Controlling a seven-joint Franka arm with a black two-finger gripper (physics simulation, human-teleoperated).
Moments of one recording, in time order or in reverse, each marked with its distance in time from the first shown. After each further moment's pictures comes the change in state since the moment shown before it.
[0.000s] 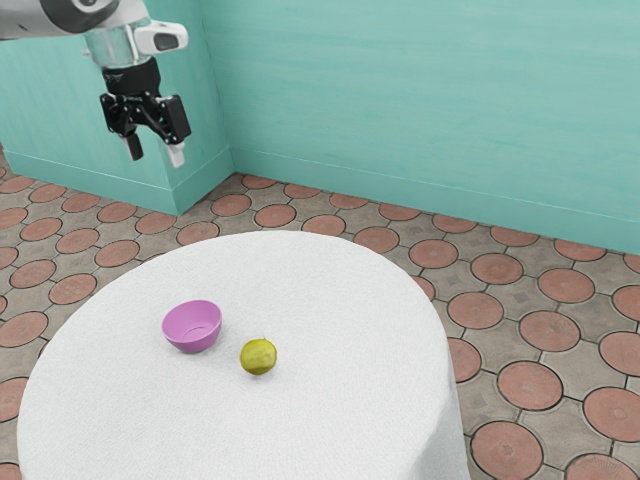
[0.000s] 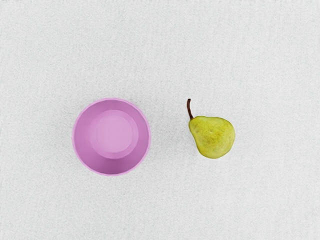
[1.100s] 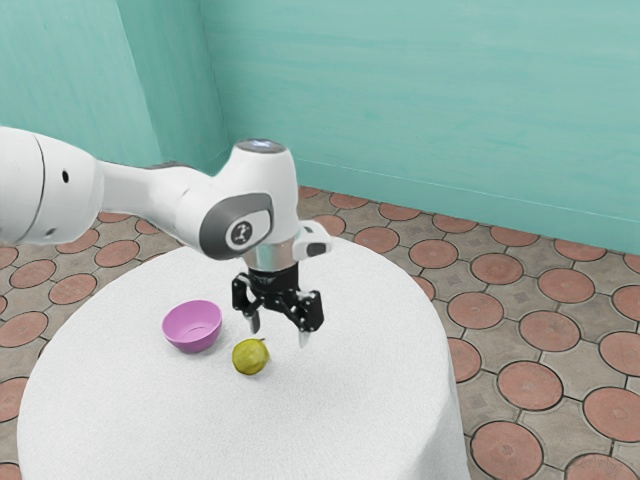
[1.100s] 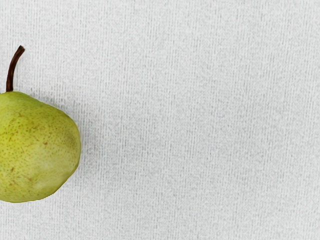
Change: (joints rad) arm -0.245 0.109 -0.121 -0.580 0.044 0.649 -0.484
